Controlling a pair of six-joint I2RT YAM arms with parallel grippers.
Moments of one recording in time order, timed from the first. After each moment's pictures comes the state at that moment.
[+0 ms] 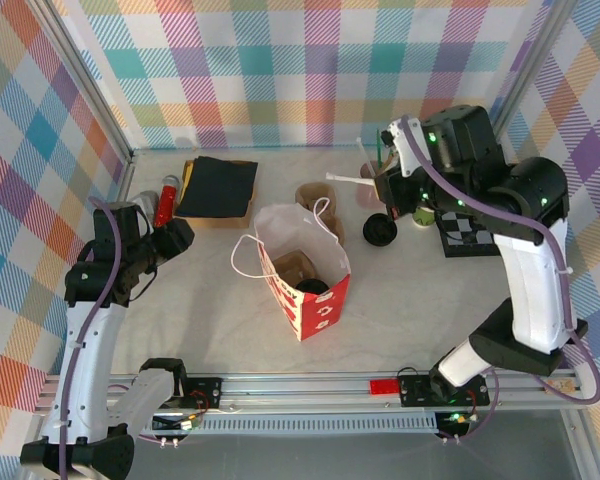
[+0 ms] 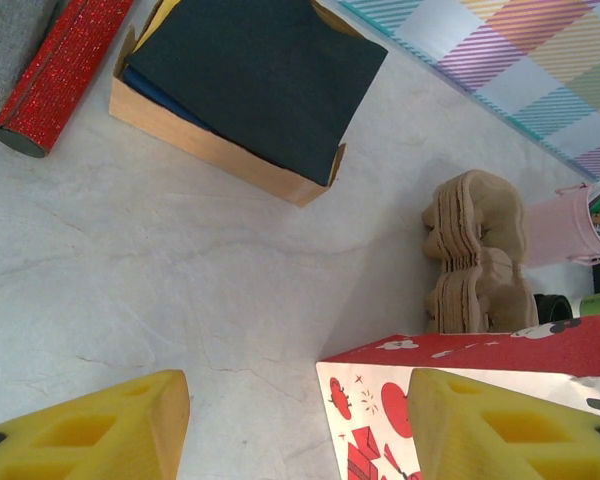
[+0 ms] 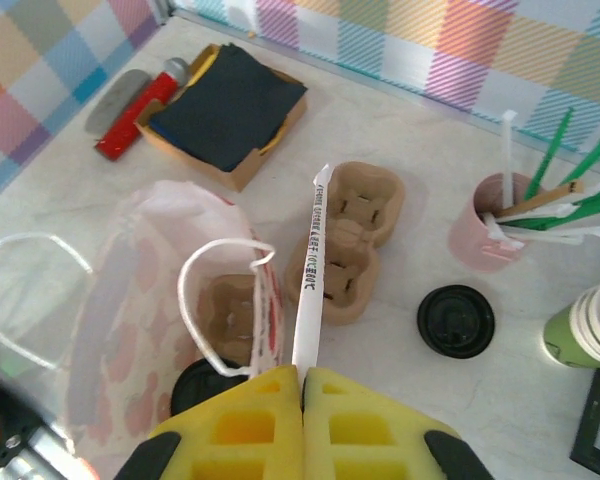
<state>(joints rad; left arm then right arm) -0.01 0.88 1.13 -0.95 0.15 -0.52 0.72 1.54 2.51 -1.63 0.05 0.13</state>
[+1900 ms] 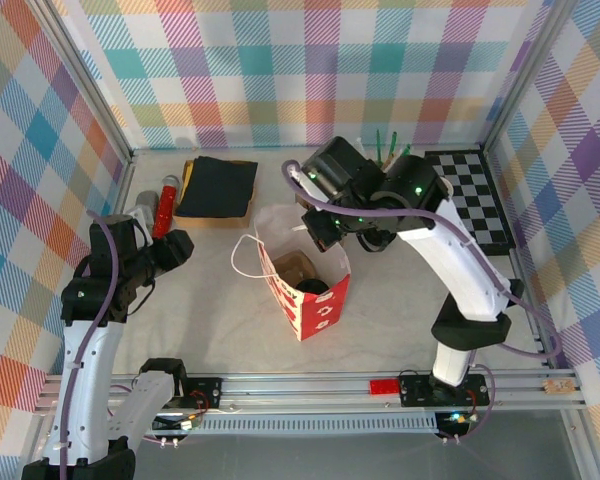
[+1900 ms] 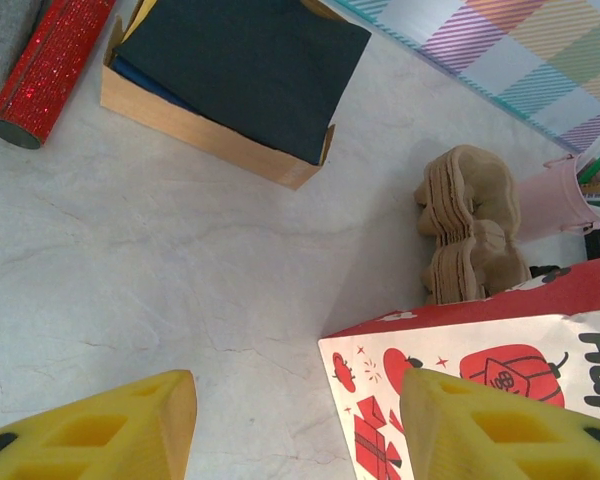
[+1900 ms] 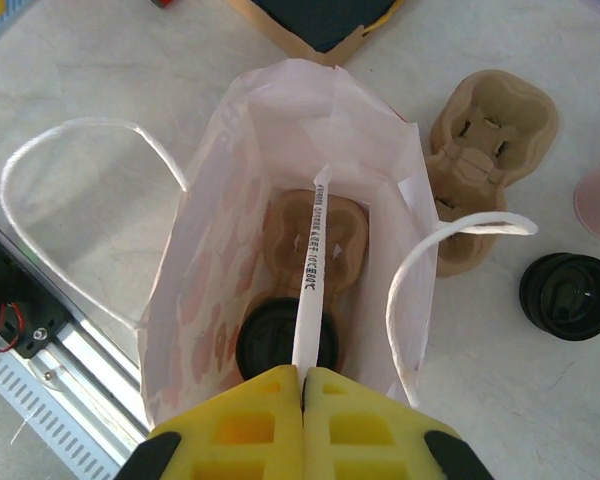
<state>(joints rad) -0.01 0.79 1.08 -0.98 0.18 -0.47 1.02 1.80 2.54 -1.69 0.16 0.23</state>
